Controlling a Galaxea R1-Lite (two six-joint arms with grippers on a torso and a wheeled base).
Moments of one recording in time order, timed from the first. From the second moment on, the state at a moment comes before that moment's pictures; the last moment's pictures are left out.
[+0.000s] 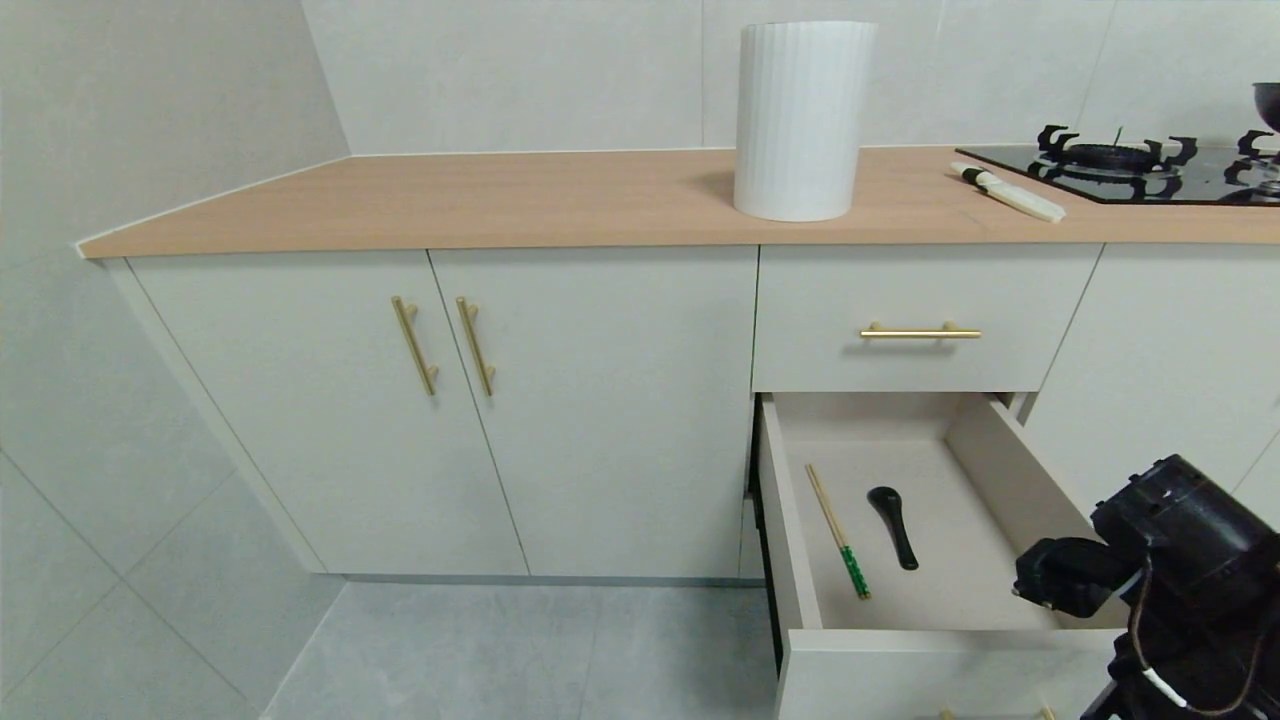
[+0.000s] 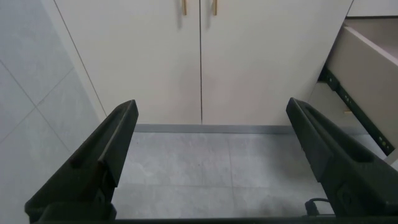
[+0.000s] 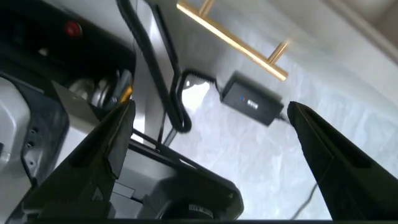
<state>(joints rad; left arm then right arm) 0.01 0.00 0.00 0.00 0.00 0.00 0.45 1.51 -0.71 0.48 -0.02 -0.10</state>
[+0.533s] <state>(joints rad) 0.01 0.00 0.00 0.00 0.00 0.00 0.42 1.66 -0.79 0.48 -0.05 0.09</state>
